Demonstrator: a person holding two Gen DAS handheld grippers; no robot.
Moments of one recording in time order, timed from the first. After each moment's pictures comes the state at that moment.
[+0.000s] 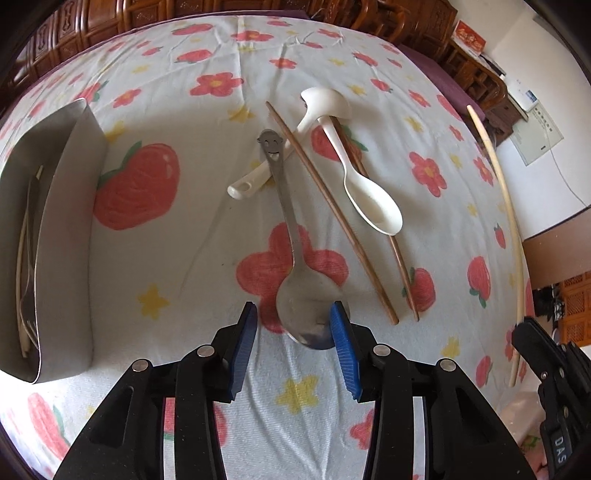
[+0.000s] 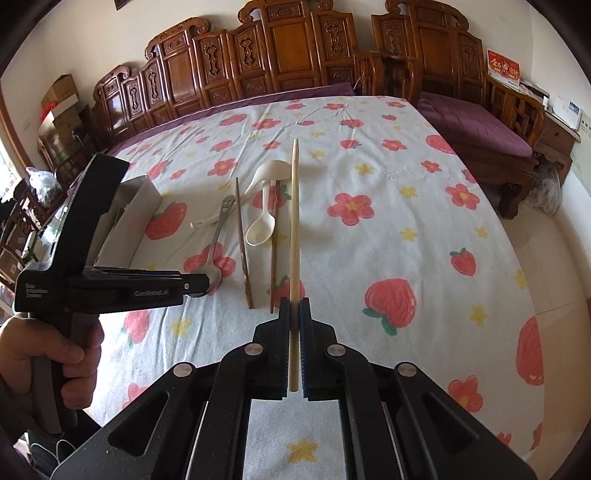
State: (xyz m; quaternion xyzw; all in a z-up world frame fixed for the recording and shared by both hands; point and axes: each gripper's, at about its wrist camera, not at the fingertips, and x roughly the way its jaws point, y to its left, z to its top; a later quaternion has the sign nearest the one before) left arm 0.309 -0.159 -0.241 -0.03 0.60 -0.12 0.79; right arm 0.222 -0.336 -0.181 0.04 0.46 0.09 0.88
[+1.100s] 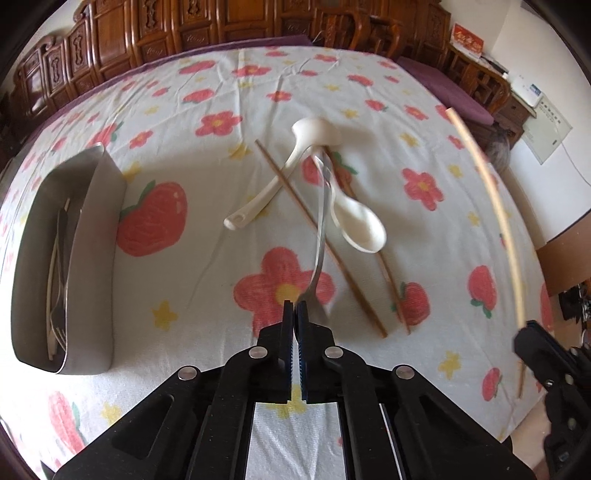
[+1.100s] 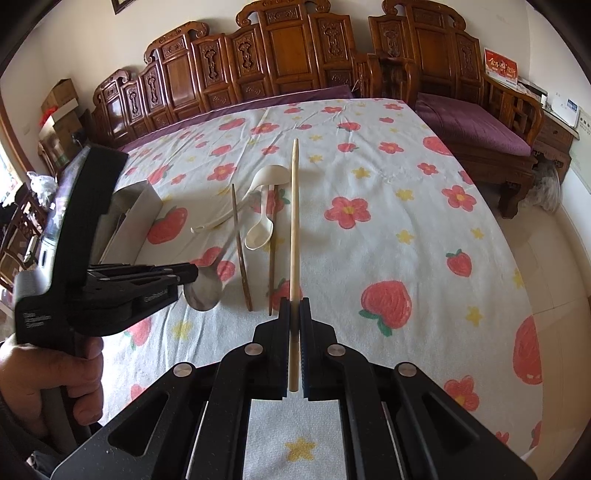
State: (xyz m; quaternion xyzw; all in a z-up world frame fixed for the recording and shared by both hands) left arm 0.297 -0.184 -0.217 0.02 0.55 -0.09 0.83; right arm 0.220 -0.339 -0.175 0.05 0.46 0.09 0.88
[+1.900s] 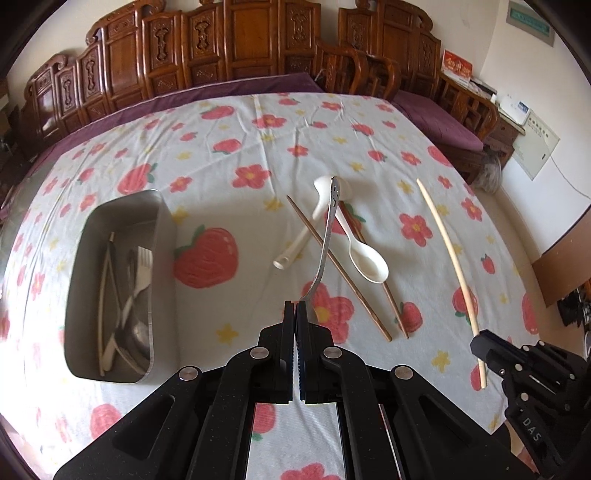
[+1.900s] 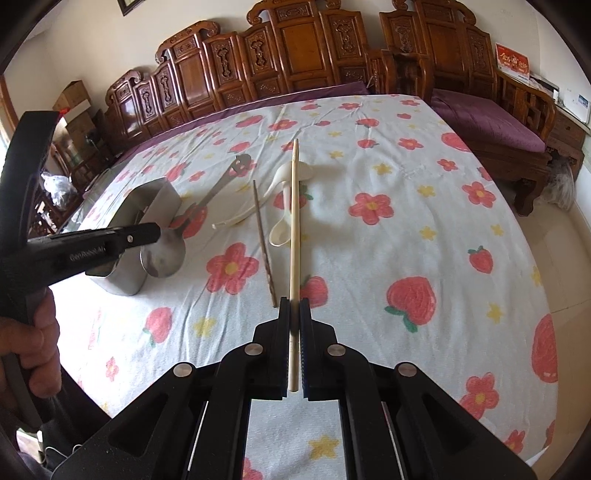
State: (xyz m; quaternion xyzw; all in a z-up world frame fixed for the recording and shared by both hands) left arm 0.283 -0.143 -0.159 0.02 0.49 -0.09 0.87; right arm 0.217 -0.328 -0.175 0.06 0.46 0.12 0.88
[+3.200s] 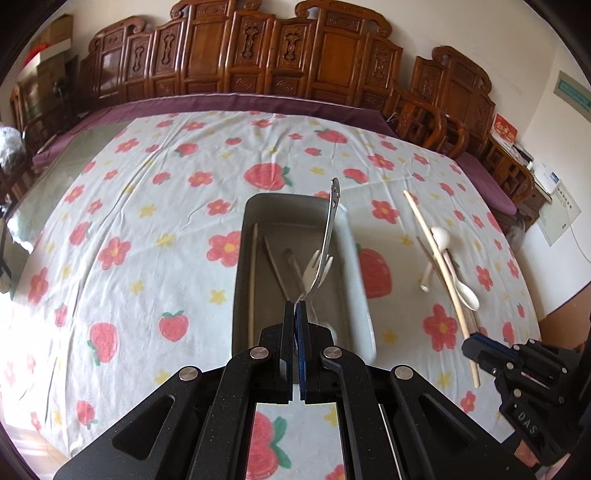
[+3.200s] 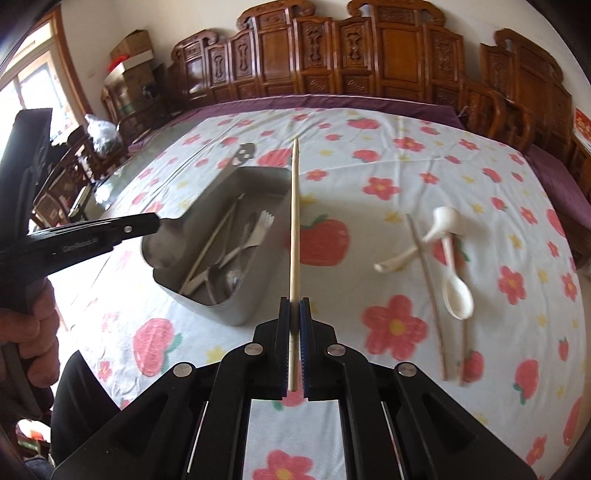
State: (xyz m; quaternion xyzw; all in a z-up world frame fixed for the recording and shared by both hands) left arm 0.273 0.043 -0.146 -0.07 0.46 -0.02 0.88; right arm 0.252 -0.147 -0.152 -0.03 0.46 0.23 0.86
